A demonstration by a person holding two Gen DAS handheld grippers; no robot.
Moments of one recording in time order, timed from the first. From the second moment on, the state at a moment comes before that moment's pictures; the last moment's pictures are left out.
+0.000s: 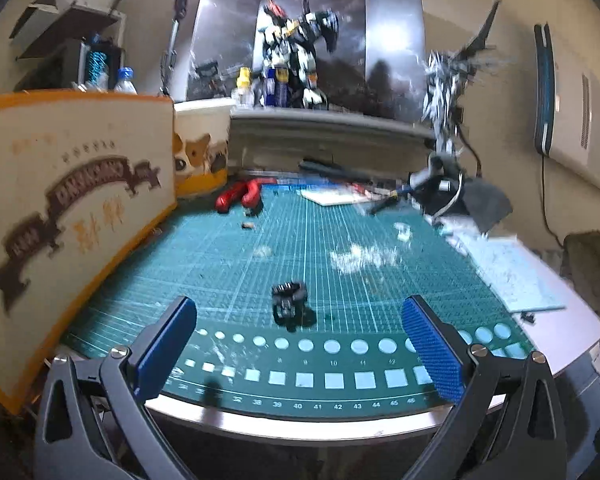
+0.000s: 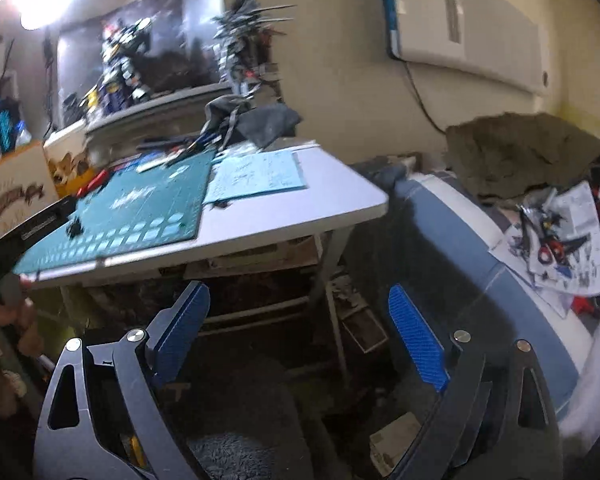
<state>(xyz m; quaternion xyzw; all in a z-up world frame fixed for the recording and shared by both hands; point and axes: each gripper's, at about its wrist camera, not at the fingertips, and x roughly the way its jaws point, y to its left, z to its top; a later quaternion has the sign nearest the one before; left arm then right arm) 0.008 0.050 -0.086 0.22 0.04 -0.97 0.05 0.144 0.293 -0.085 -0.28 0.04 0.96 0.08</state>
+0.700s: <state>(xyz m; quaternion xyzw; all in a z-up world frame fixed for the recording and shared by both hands) -0.035 0.044 -0.104 0.25 0.00 -0.97 0.04 0.119 0.268 -0.111 -0.32 0.05 0.94 0.04</state>
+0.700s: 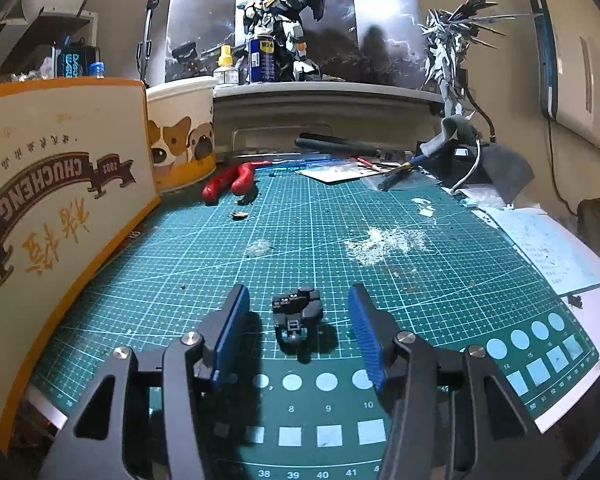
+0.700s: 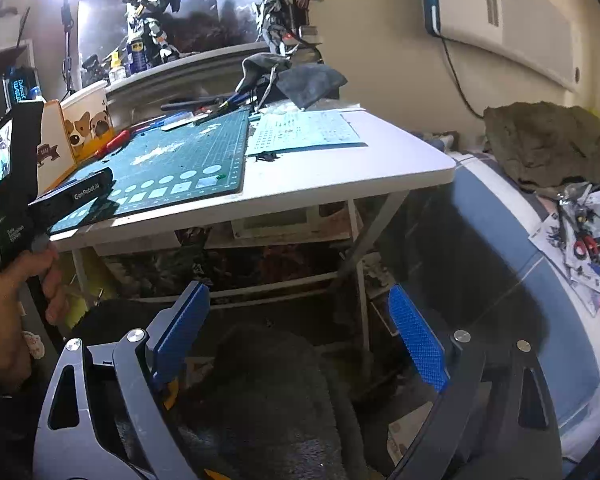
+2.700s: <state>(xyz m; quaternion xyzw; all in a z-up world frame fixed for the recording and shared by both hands) -0.173 -0.260 -0.039 0.54 0.03 -0.83 0.11 0.110 0.259 -0.095 -0.28 0.05 0.96 0.00</state>
